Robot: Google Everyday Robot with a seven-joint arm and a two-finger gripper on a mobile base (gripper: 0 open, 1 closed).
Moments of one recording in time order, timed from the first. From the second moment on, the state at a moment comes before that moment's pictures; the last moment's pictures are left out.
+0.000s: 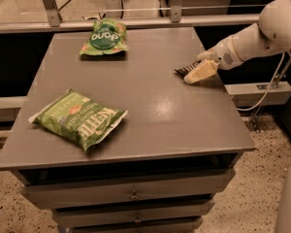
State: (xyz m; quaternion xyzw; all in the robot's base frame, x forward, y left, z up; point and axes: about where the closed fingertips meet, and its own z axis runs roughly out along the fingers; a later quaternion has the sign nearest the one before) arm 0.704 -0.190 0.825 -0.47 0.79 0.19 0.34
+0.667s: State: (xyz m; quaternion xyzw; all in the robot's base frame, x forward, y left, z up) arm 0.704 -0.190 0.832 -0.47 0.79 0.19 0.34
